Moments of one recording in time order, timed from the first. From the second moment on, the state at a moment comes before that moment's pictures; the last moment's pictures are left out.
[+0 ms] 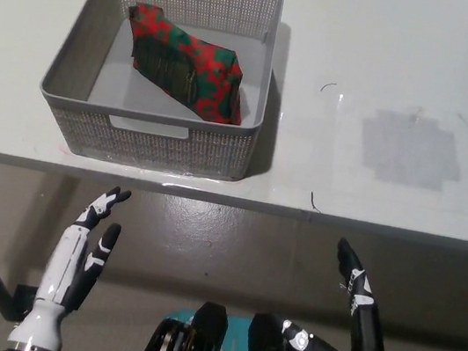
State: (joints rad) left_arm -0.03 0.08 -0.04 -0.04 0.28 -0.19 0.09; right_arm 0.04 0.07 0.16 0.02 -0.25 -0.30 -0.10
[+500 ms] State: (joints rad) left_arm -0.04 0.12 -0.09 -0.14 0.38 -0.08 0.06; right_arm 0.05 0.07 0.19 -0.12 -0.33 -0.20 -0.09
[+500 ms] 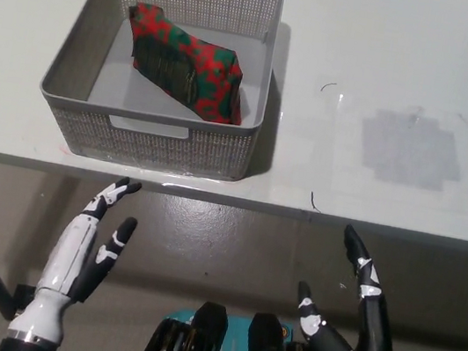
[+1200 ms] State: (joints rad) left_arm -0.01 0.13 -0.12 -0.17 0.48 -0.01 0.03; right_arm 0.08 0.06 0.21 -0.14 -0.45 -0.17 -0.09
